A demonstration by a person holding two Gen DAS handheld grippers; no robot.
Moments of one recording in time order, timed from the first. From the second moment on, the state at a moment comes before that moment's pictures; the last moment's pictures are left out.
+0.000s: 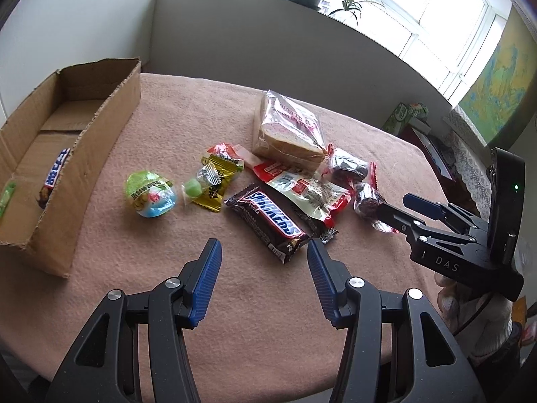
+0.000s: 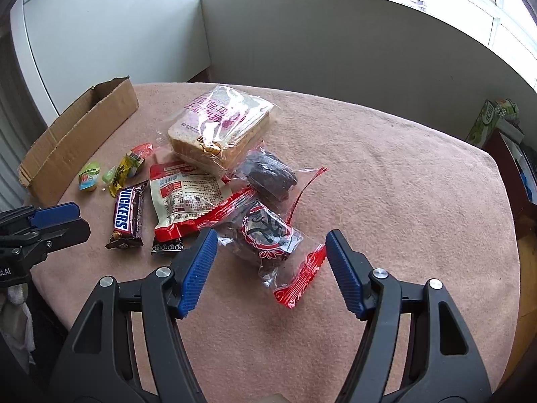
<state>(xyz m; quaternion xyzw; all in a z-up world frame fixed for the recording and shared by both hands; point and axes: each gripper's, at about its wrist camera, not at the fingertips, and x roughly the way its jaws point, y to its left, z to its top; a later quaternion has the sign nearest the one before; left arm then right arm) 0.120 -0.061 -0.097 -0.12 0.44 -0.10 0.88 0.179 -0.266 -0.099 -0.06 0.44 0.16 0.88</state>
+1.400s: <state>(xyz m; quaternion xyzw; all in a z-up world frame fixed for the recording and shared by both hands) 0.137 -0.043 -0.120 -0.11 0.48 -0.10 0.87 0.173 -0.267 -0.107 -0.01 0.46 0.16 0.87</state>
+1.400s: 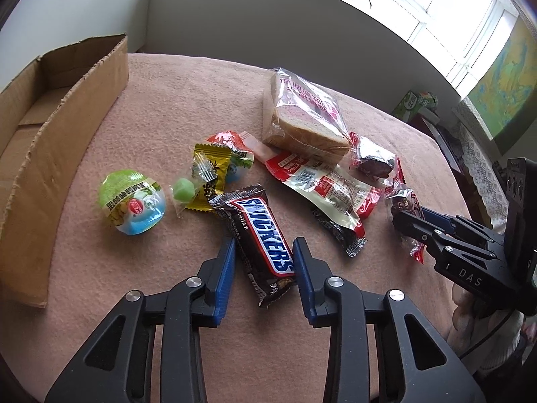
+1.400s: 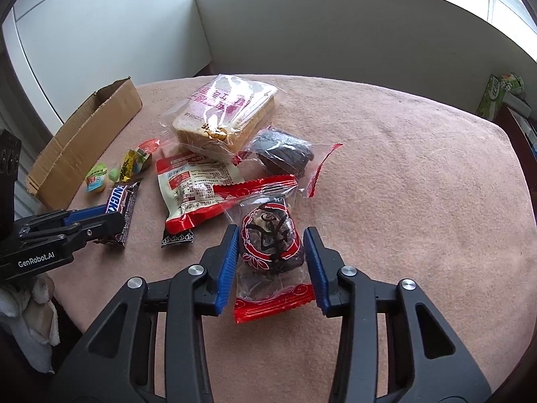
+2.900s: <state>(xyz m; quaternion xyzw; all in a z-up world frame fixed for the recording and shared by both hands) 0.085 0.144 -0.045 -0.16 0.35 0.05 0.92 0.187 -0.002 -0.032 -0.06 0.38 0.31 0.87</state>
